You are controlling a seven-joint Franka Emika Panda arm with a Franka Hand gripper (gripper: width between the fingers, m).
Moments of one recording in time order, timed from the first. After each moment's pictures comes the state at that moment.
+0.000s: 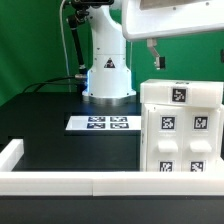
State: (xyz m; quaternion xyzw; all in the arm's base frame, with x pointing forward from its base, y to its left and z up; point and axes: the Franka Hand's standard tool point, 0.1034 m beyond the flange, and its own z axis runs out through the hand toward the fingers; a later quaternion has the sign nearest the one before) arm 0.627 0.093 0.193 -0.99 0.08 -0.09 0.05
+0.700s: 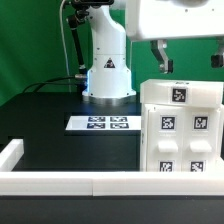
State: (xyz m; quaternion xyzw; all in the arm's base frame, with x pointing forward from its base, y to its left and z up) arm 0.629 0.094 0.187 -0.98 -0.19 -0.06 0.02
